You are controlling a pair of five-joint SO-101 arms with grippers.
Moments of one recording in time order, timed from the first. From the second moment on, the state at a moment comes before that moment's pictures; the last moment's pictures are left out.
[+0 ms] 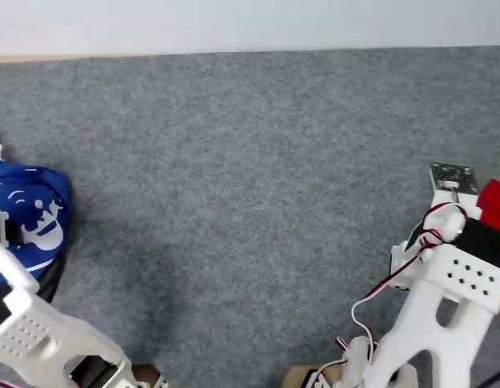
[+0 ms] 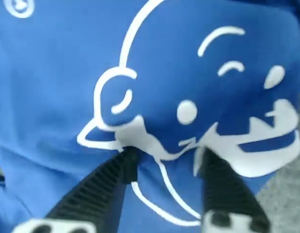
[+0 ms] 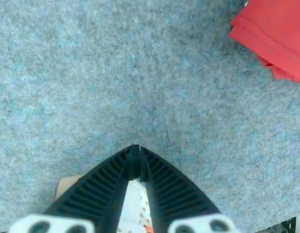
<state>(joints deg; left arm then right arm) -52.2 21.5 -3.0 73.8 -29.0 25.3 -37.2 30.5 100.2 17.4</state>
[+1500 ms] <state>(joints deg) -2.5 17.0 -36.4 98.9 -7.8 25.3 -37.2 30.5 100.2 17.4</state>
